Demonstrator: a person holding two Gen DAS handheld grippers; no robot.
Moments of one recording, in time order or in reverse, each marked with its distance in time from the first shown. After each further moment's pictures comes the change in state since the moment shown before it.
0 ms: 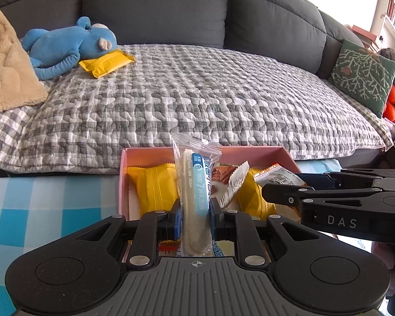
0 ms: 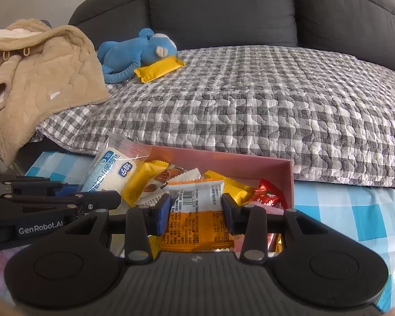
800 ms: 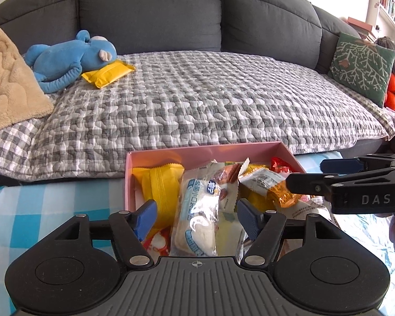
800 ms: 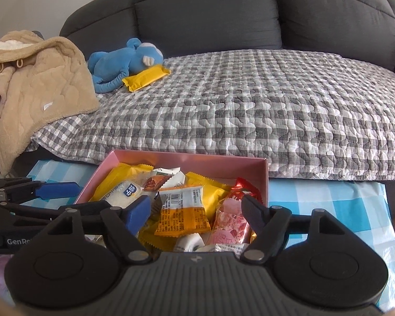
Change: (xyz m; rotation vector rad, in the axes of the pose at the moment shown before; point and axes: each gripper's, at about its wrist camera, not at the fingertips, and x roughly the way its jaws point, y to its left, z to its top) left arm -0.020 -0.009 -0.006 0.056 -0.015 0.043; right arm -0.022 -0.015 -0.005 0.039 -0.025 -0.027
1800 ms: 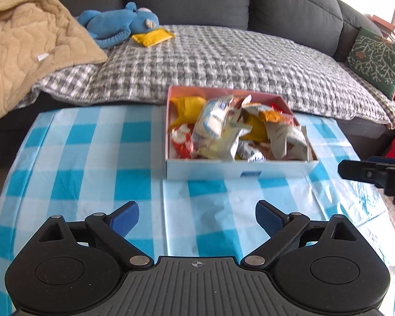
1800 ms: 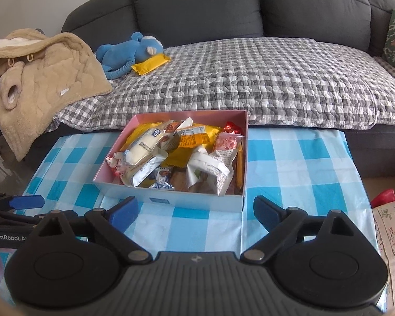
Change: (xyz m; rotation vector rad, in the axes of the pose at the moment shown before) left arm -0.115 -0.017 -0.082 -0.116 0.124 0.110; right arm -0.105 0.021 -0.062 0.055 0.053 -0.032
